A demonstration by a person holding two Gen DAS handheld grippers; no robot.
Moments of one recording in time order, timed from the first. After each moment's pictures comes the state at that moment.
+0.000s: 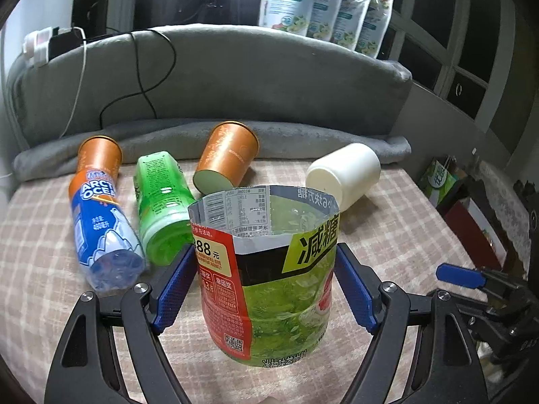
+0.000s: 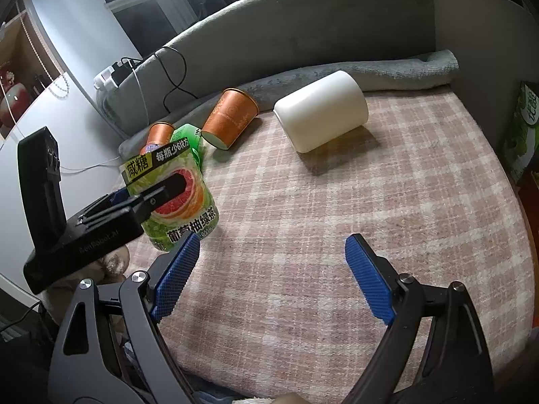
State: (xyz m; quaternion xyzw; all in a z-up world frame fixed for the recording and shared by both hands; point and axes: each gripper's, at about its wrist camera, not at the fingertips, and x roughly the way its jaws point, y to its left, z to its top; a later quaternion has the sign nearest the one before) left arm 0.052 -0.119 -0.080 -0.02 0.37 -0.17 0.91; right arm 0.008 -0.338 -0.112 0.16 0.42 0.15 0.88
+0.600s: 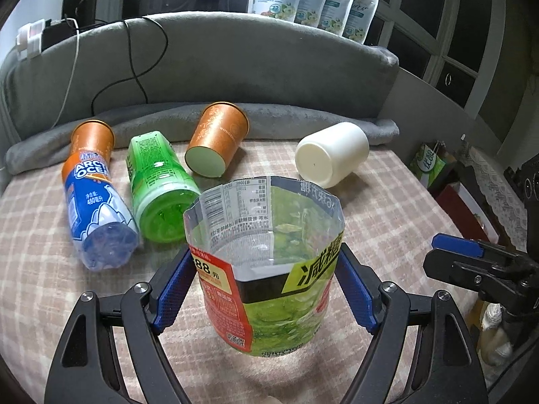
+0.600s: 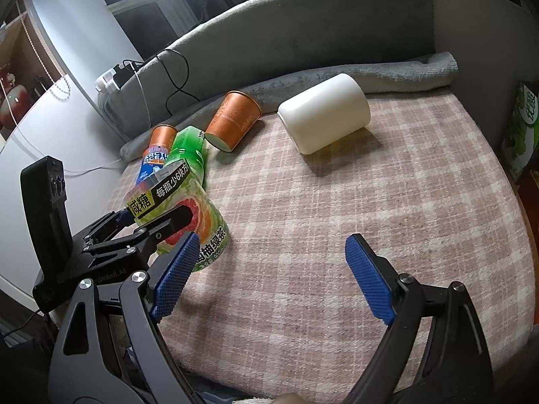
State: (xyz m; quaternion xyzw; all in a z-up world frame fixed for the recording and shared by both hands) left arm 0.039 -0.113 -0.088 -0.02 0.39 -0.19 0.90; right arm 0.006 -0.334 -0.107 0.16 0.42 0.15 0.88
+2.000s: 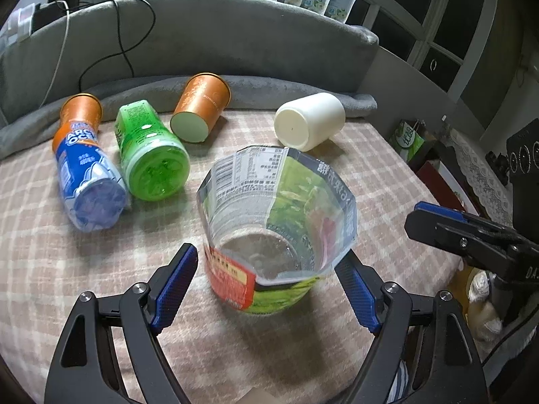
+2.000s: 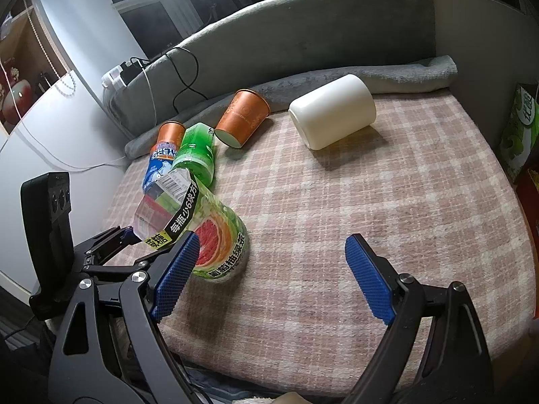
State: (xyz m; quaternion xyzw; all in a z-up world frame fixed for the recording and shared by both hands) left arm 0.016 -0.105 -0.093 -0.02 0.43 -0.23 0.87; right arm -0.007 -0.324 -0.097 0.15 0.41 0.15 0.89
